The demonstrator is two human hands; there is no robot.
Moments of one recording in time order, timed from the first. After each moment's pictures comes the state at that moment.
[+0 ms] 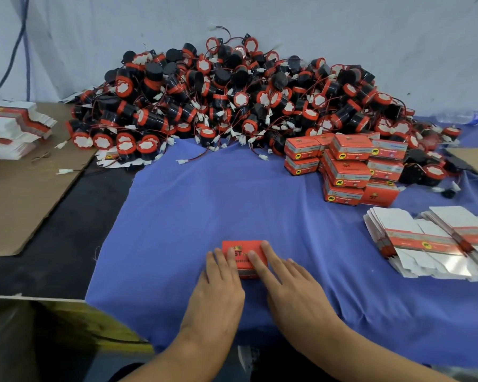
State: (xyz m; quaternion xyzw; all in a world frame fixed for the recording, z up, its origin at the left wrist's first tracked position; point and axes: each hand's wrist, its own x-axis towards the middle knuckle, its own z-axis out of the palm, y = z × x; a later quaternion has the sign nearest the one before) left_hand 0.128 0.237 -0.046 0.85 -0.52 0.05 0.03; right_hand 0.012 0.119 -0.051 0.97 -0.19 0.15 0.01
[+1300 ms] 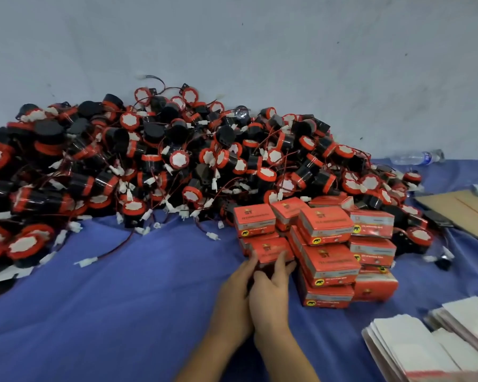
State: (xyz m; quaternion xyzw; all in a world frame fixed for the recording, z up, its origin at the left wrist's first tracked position) left_hand 0.222 -0.068 -0.074 0.61 -0.46 -0.30 0.57; right_hand 0.164 -0.100 -0.051 0.51 -0.49 0.42 -0.57
